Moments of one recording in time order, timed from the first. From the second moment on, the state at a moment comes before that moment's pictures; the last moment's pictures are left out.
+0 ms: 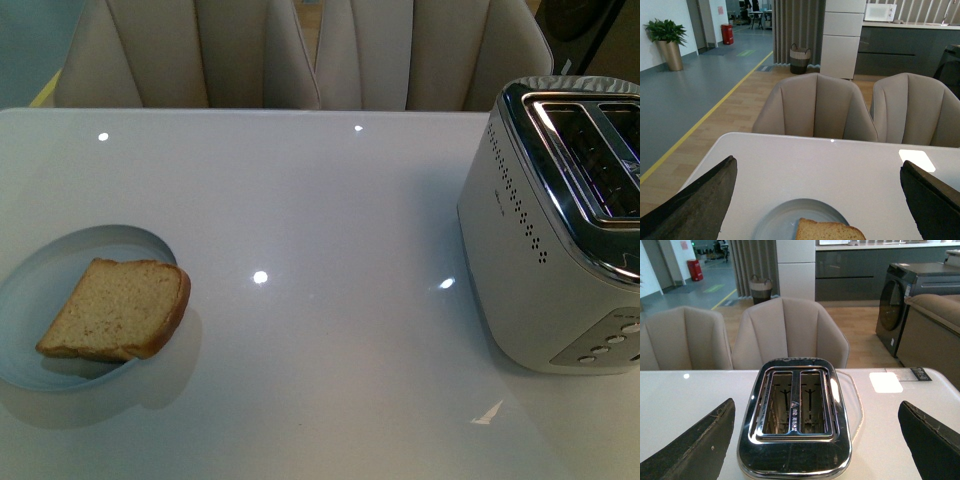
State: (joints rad) left arm 0.00 0.01 0.01 0.00 0.00 0.00; right arm 0.00 0.00 0.03 0.00 0.00 0.00
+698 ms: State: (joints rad) left arm -0.02 0.26 0.19 -0.43 -0.07 -0.09; right arm 0.00 0.00 0.03 0.00 0.00 0.00
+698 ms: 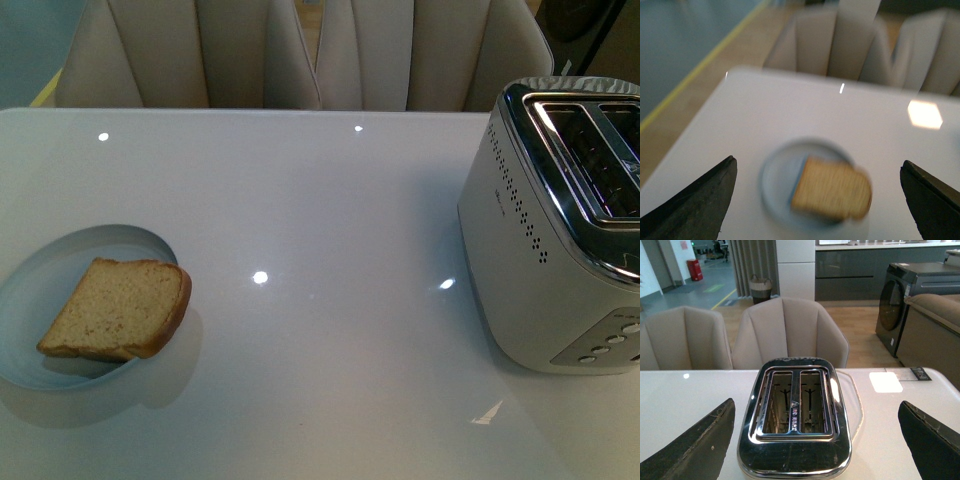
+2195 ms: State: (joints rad) left arm 0.31 2.23 0.73 0.52 0.21 0.11; right arm 0.00 0.00 0.03 0.00 0.00 0.00
